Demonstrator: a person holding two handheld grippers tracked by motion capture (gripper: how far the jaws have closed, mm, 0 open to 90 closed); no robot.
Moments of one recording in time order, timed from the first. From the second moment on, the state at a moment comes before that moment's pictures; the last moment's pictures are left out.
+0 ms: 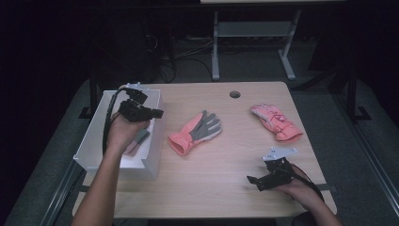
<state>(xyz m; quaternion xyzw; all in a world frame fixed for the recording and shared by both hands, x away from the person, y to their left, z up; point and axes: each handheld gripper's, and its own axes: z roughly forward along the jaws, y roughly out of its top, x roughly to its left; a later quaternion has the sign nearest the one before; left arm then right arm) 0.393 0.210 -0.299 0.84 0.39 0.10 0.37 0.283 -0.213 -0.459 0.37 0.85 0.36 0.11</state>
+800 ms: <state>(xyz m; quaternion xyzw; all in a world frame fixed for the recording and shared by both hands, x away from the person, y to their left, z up) 0.412 0.094 -0.343 0.86 0.35 0.10 0.34 0.284 -0.214 -0.460 0.36 0.85 0.36 0.11</state>
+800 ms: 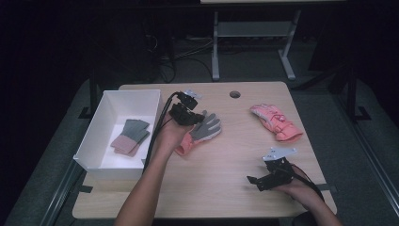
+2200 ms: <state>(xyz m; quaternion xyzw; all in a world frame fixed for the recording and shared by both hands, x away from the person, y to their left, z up) 0.431 0.086 -0.440 0.88 0.38 0.04 0.29 0.282 -0.218 -0.463 0.36 0.86 0.35 0.11</state>
